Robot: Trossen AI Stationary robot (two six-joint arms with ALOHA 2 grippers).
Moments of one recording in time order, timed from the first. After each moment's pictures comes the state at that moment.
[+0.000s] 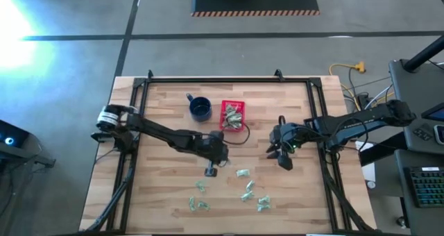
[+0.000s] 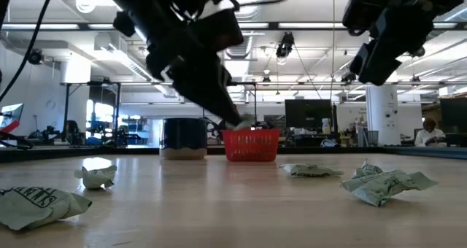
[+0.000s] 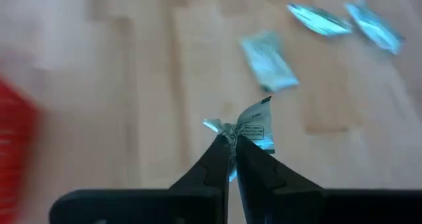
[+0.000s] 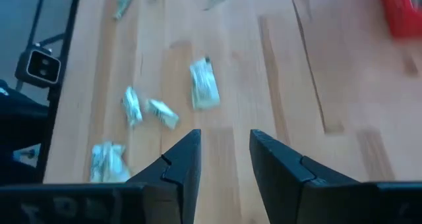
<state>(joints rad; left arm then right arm) -0.15 1.75 1.05 -0.09 -0.03 0.02 0.14 1.06 0.62 -0.38 -0.15 0.40</state>
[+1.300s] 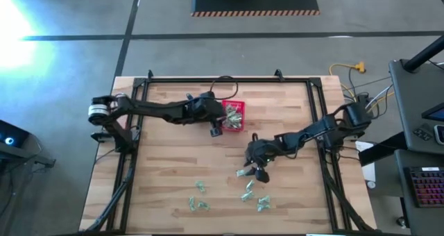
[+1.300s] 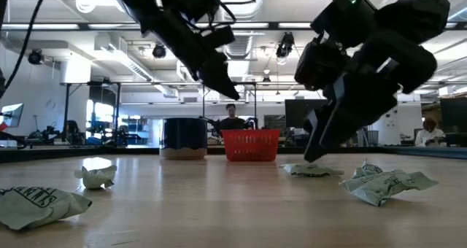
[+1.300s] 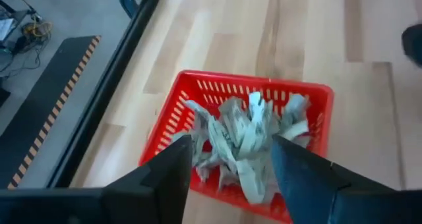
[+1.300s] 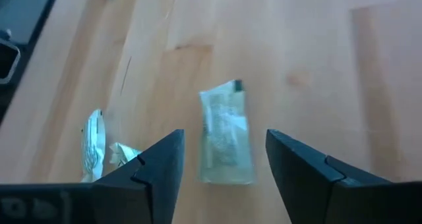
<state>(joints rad) 0.17 1.62 1.05 -0.07 -0.26 0.16 0.17 1.69 0.63 0.30 -0.25 0.34</state>
